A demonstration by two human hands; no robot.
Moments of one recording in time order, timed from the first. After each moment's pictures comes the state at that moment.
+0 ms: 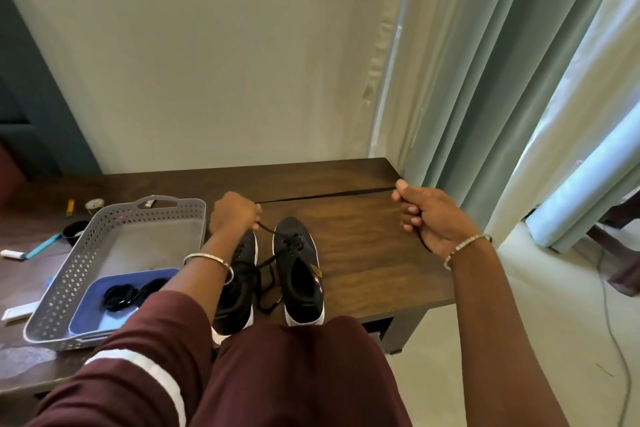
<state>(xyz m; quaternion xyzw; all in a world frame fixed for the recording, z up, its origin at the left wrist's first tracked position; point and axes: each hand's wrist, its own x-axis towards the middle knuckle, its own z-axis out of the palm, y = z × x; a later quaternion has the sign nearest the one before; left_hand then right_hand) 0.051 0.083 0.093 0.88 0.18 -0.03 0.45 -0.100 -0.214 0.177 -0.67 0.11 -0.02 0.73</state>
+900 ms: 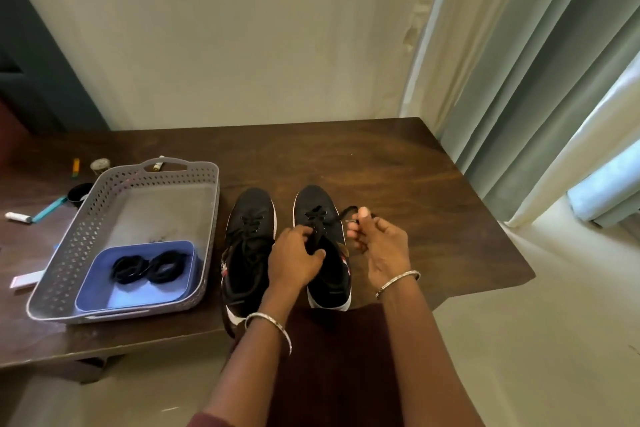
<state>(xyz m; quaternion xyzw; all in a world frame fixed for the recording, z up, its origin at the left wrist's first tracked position) -0.028 0.042 0.000 0.92 0.02 -0.08 0.37 -0.059 -0.100 0.041 -0.53 0.27 -0.06 0.80</state>
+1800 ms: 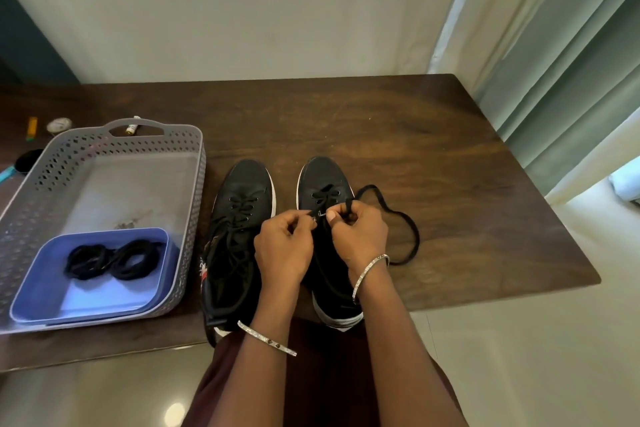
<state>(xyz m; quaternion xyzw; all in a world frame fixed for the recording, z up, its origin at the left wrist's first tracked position) -0.008 0.035 -0.020 0.79 0.20 -0.01 0.57 0.003 -0.064 -0.028 -0.81 0.26 -0.06 0.52</state>
